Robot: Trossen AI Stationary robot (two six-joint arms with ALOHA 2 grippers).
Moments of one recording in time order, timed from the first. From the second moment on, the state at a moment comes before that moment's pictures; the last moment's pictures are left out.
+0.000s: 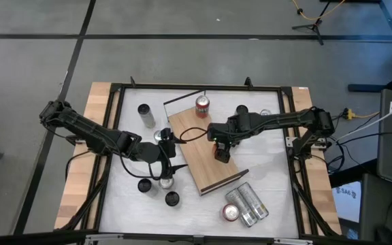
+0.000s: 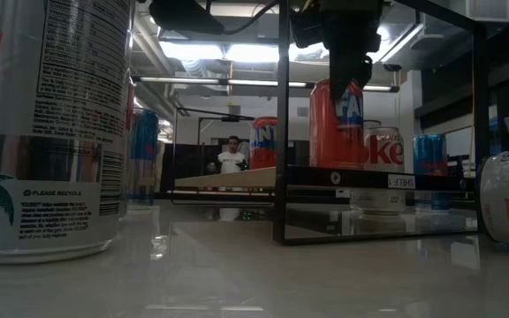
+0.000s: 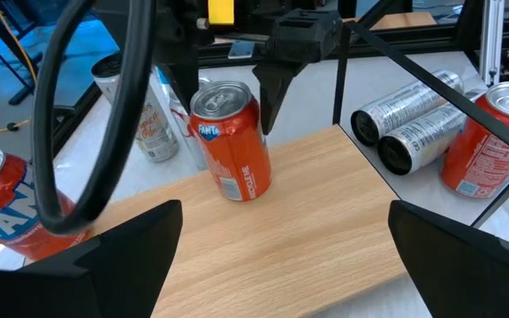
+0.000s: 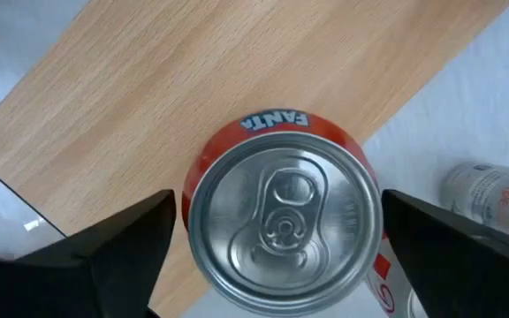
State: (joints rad) left arm -0.34 1.32 0.96 -0.17 -0.48 -0.13; right arm 0.06 1.74 1.54 -1.13 0.05 0.39
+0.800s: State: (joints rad) left arm -0.34 1.32 0.96 -0.17 -0.48 -0.13; right arm 0.06 1.73 1.54 -1.13 -0.01 0.04
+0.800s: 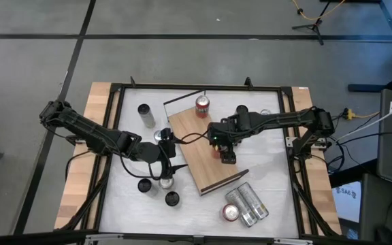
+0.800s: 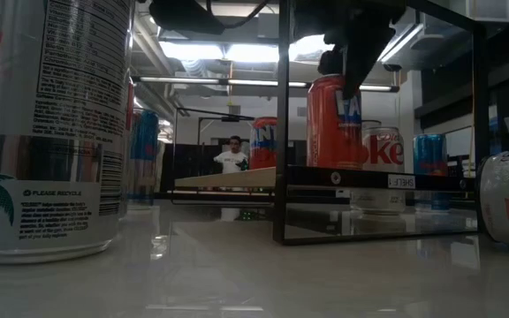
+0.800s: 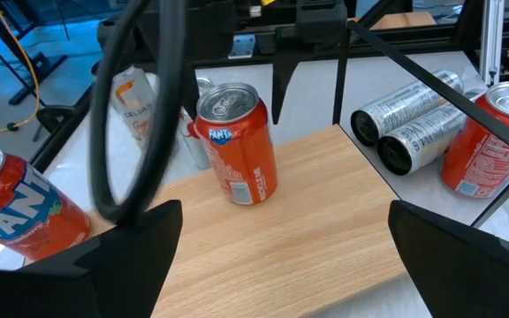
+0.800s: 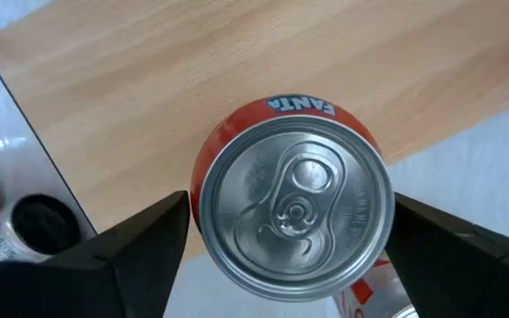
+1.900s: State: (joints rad) left arm -0.34 1.32 0.96 -0.17 -0.48 -0.13; right arm 0.06 1.73 1.54 -1.21 0.20 -0.70
